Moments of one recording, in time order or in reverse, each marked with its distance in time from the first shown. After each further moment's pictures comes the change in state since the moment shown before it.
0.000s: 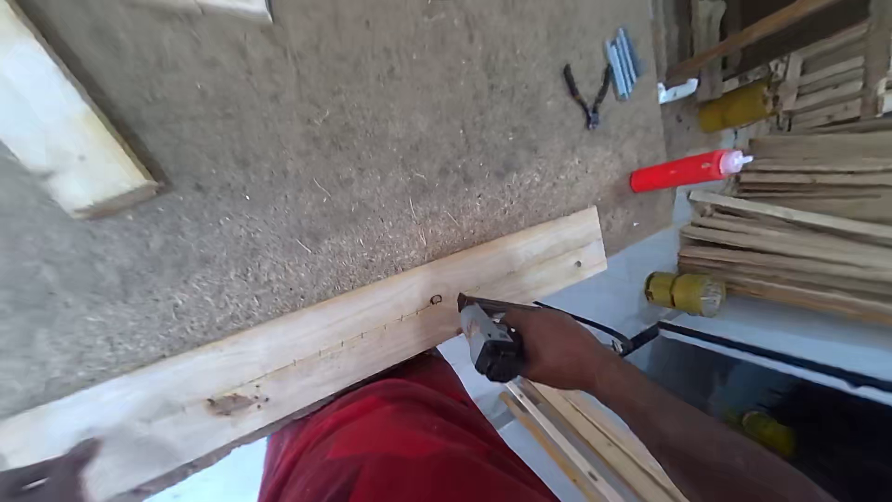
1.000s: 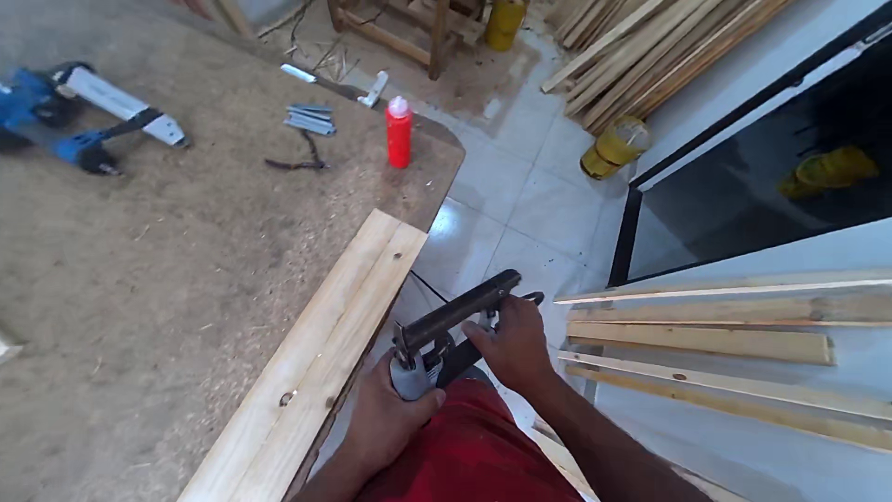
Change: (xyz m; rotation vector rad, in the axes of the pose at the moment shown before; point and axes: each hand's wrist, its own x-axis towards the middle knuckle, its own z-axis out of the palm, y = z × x) left_hand -0.339 0.257 0.204 -0.178 -0.750 1.382; right_hand -0.117 0.157 0.227 0.878 1.196 0.639
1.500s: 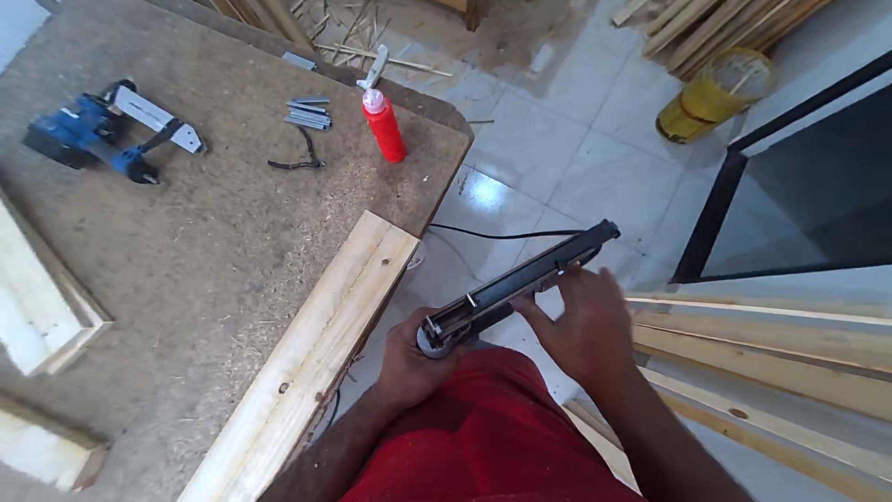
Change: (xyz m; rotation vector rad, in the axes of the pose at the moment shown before) left_hand 0.096 0.060 0.098 -0.081 0.060 0.373; right_hand 0.091 0.093 -0.099 -0.051 0.144 -0.279
